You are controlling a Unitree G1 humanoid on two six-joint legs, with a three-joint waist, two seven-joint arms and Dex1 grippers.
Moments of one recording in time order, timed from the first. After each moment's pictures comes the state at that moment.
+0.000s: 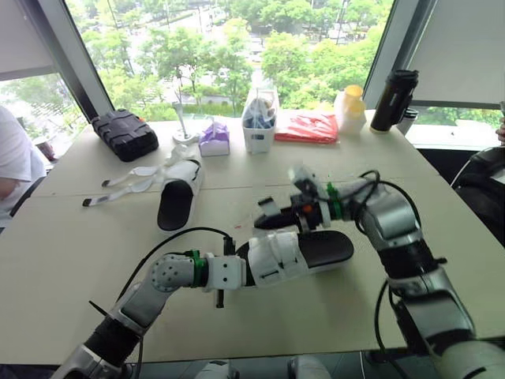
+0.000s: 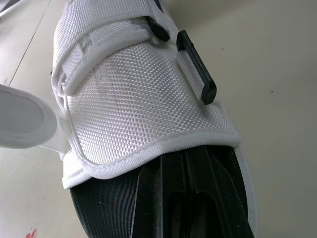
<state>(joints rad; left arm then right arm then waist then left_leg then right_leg) -0.27 0.54 -0.40 -0.02 0.07 -0.18 -0.93 -0.67 -0.53 0.22 -0.06 0.26 0.63 1.41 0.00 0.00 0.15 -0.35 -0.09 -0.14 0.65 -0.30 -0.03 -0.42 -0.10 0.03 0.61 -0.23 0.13</state>
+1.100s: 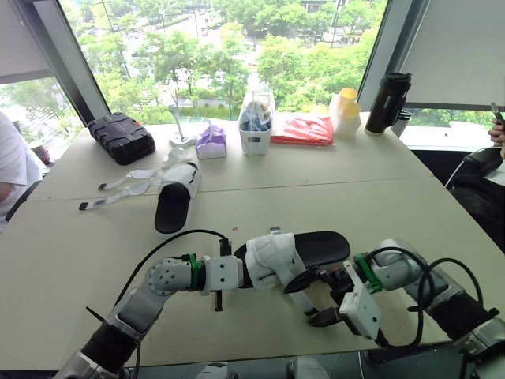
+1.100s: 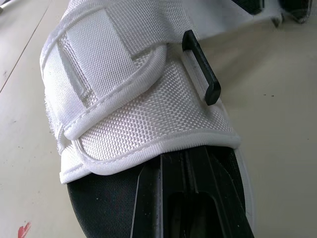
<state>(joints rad) -0.24 0.54 -0.39 -0.04 0.05 -0.14 -0.91 -0.41 -0.89 0.44 0.20 0.01 -1.00 1.27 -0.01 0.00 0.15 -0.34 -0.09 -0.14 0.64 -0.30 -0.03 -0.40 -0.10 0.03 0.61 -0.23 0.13</state>
